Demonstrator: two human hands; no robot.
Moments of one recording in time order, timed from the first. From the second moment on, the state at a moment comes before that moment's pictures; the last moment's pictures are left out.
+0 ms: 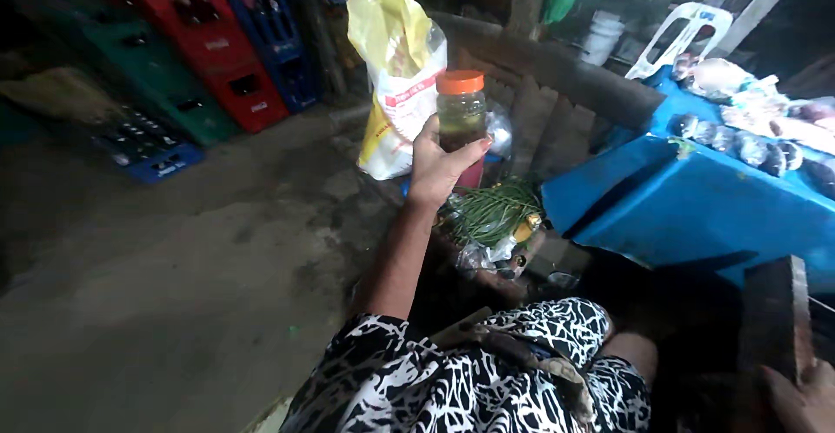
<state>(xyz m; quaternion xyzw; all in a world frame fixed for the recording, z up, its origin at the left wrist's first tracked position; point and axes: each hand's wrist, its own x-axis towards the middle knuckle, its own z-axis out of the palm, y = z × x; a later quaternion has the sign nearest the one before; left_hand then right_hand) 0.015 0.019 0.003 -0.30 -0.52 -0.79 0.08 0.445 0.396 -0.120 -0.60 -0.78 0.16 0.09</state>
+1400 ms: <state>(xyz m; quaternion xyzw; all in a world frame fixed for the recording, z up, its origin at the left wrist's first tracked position) -0.014 0.176 0.058 -0.38 -0.49 -0.78 -0.08 0.445 0.401 -0.122 -0.57 -0.78 0.21 0.12</state>
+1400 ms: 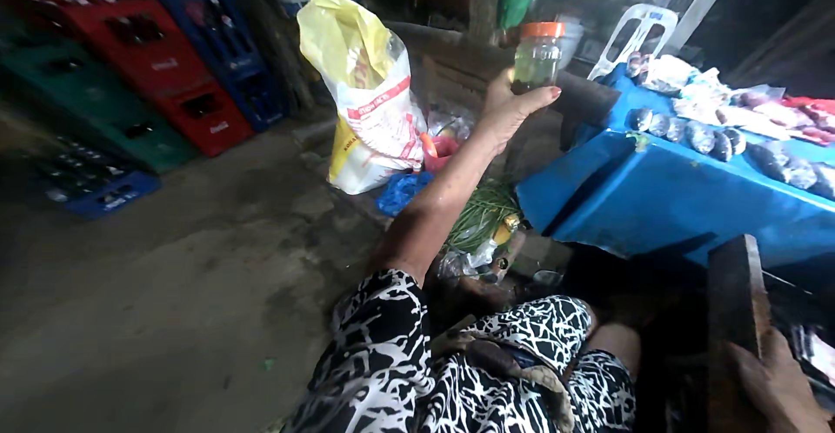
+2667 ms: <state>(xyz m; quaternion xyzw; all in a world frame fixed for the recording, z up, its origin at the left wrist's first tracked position) -0.001 0.273 0.081 -0.43 -0.46 -0.77 -0.07 0.442 0.394 -0.119 -0.57 -0.77 0.23 0.14</state>
